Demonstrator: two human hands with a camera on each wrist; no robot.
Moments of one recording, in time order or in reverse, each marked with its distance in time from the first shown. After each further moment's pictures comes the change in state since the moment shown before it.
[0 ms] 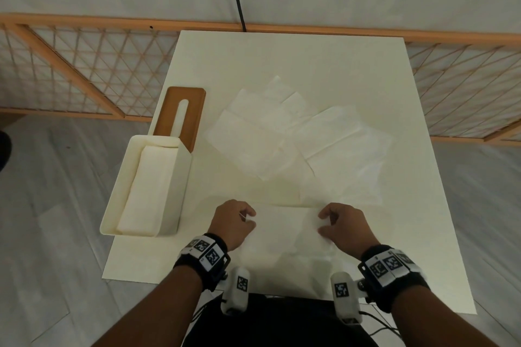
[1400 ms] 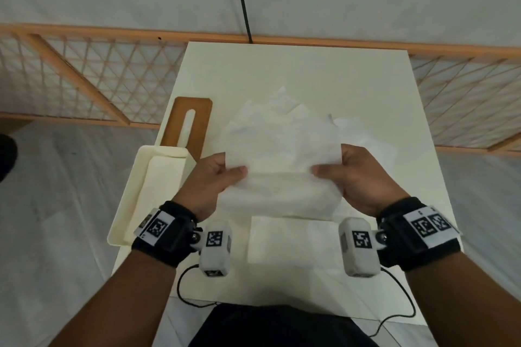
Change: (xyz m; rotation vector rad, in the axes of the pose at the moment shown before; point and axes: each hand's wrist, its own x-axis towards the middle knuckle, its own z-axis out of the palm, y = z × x) left_hand 0.000 0.074 -0.121 -0.921 -0.029 0.030; right_hand 0.006 -0.125 -0.093 0.899 -0.163 -0.178
